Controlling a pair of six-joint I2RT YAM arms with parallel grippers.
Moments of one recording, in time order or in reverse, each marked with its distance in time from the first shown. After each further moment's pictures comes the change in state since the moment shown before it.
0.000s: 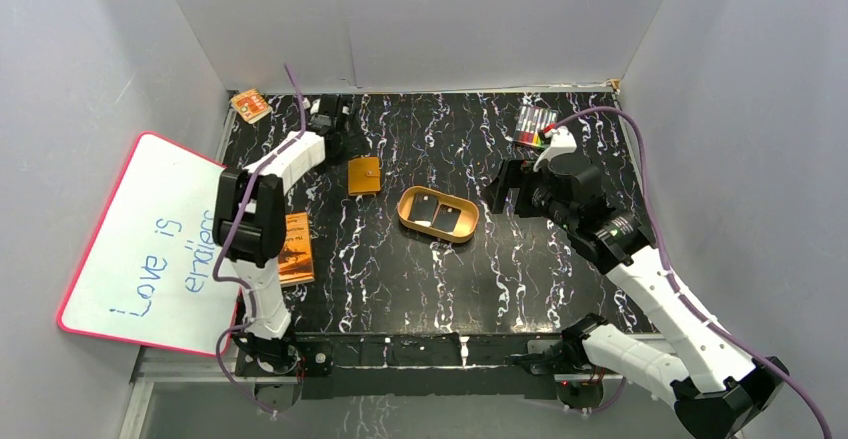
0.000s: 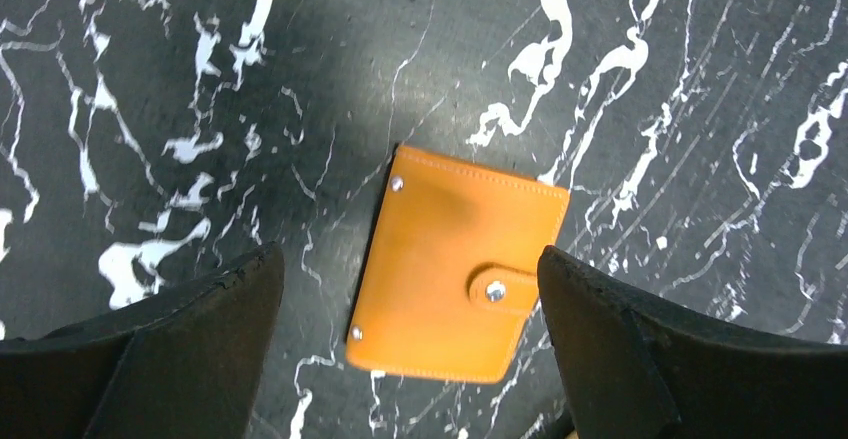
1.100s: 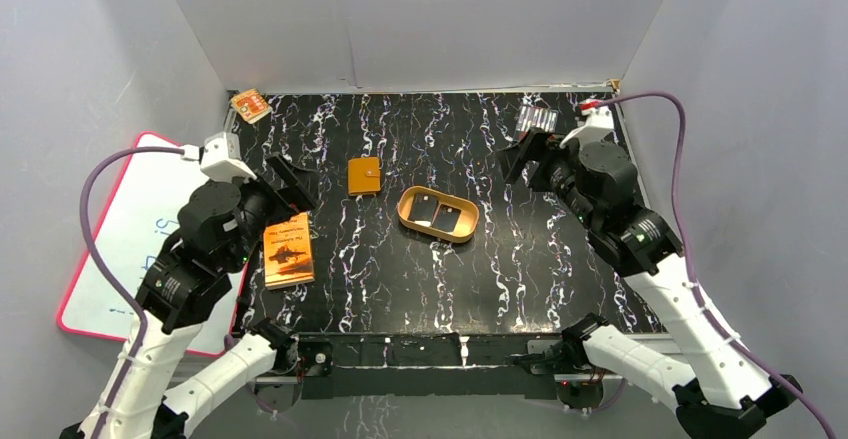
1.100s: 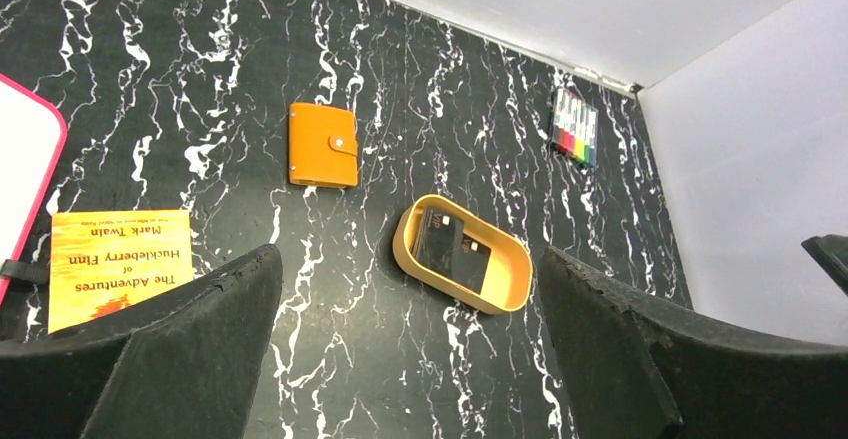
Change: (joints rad) left arm -0.301 -1.239 -0.248 -0.308 -0.169 0.011; right arm 0.000 -0.060 0.129 0.092 0.132 0.000
